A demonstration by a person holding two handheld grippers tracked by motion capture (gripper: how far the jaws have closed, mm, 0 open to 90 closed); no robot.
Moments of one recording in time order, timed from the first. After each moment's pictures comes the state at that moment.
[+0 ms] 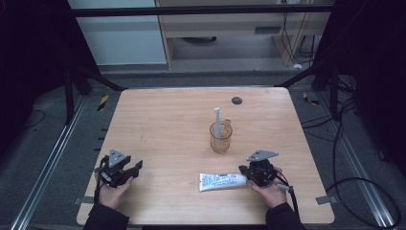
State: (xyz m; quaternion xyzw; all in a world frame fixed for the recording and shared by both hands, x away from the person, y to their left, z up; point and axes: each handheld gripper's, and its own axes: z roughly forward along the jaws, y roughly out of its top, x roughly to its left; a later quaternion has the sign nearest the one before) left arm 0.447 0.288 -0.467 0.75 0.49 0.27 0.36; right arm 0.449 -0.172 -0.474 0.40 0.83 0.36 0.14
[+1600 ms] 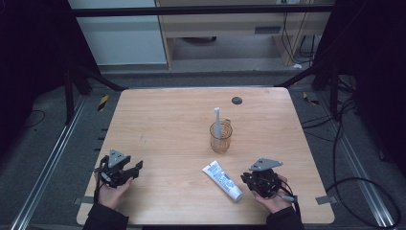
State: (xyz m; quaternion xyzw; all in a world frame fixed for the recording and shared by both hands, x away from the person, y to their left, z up) left arm 0.447 0.288 -0.467 0.75 0.49 0.26 0.36; right arm 0.416 -0.172 -0.458 0.40 0.83 0.35 0.16
